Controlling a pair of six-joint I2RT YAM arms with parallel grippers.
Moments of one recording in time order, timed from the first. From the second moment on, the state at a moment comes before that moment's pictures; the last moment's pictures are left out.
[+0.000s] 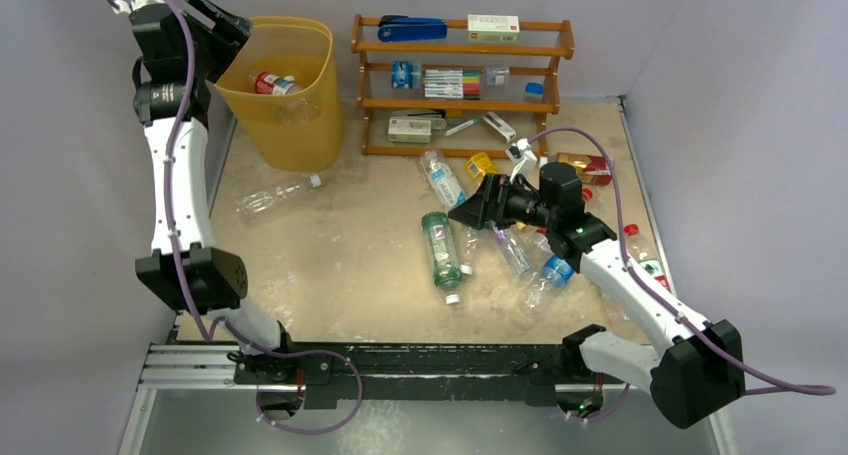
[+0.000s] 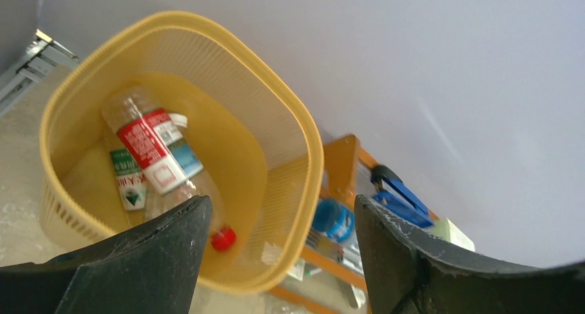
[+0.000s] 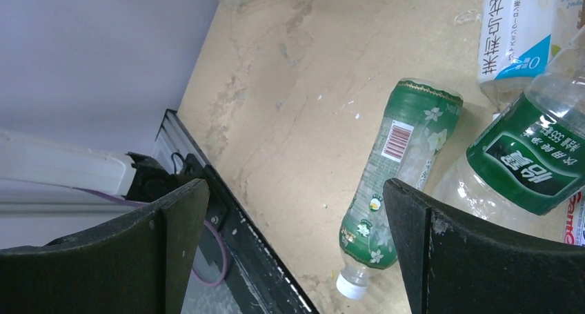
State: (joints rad) left arm 0.21 1.71 2.03 -0.50 0.12 -0.74; right arm 0.41 1.09 0.78 -0.08 -0.54 0.59
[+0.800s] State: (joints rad) left arm -0.09 1.41 1.53 -0.54 0.18 -0.69; right arm 0.41 1.25 0.82 -0.26 -0.26 0.50
